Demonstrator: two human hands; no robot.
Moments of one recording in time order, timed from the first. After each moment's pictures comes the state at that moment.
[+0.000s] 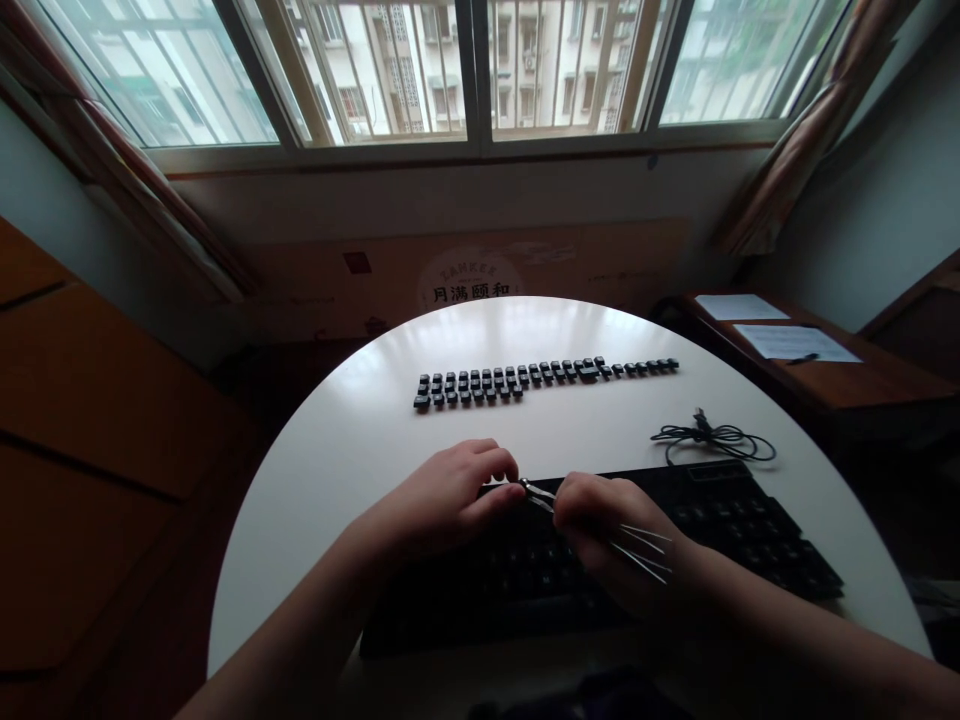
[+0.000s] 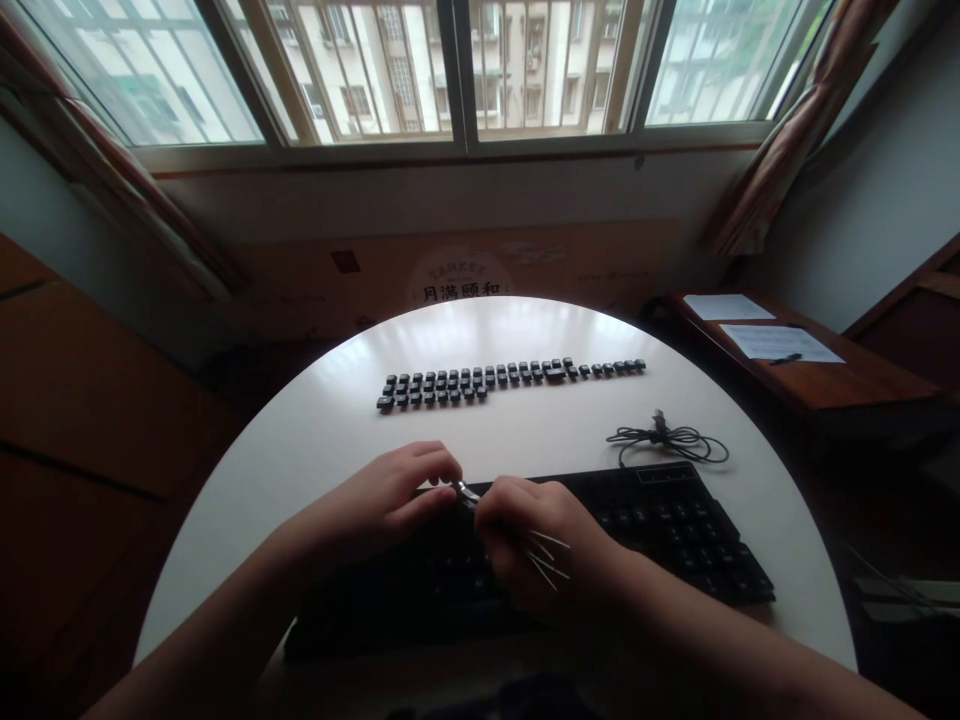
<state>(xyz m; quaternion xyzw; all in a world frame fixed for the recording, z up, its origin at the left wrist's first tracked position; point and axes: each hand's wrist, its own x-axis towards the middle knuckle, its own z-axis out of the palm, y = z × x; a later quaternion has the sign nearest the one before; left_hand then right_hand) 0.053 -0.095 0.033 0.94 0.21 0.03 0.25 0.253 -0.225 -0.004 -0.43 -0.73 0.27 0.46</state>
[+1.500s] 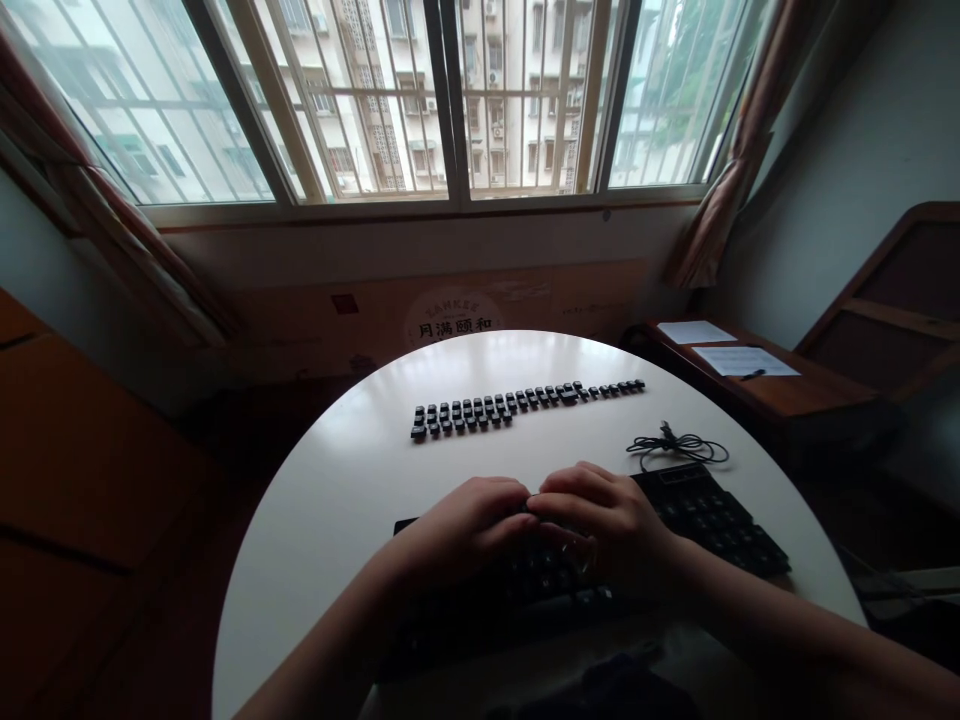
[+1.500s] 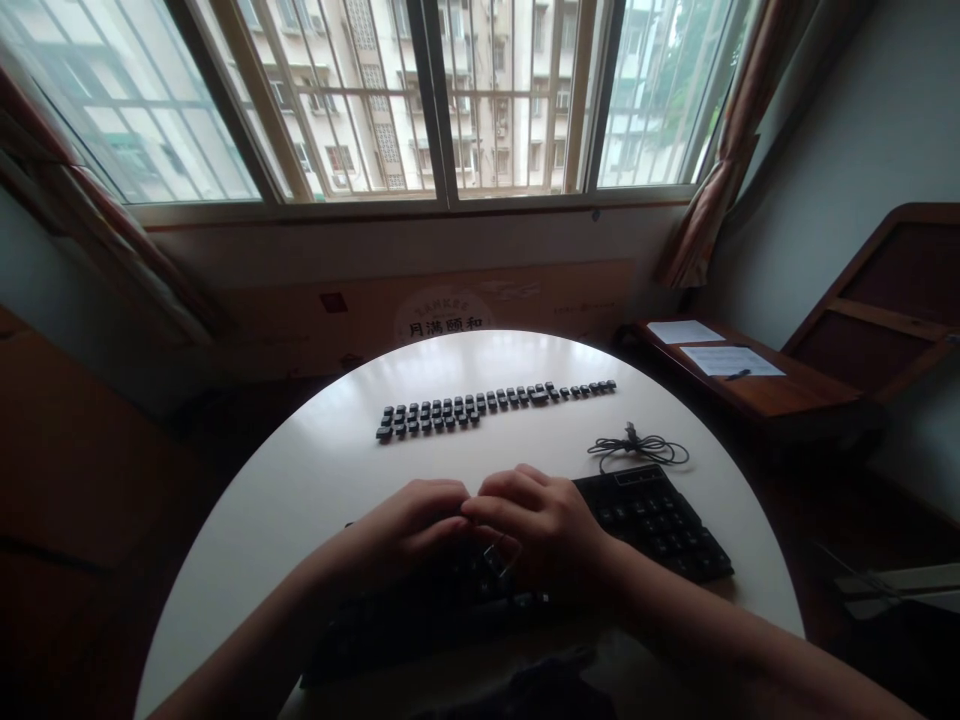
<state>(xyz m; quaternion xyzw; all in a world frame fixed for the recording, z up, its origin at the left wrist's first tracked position) 0.058 -0.110 0.040 0.92 0.12 0.05 0.36 0.251 -0.217 -0.003 -0.42 -0.79 -0.12 0.43</state>
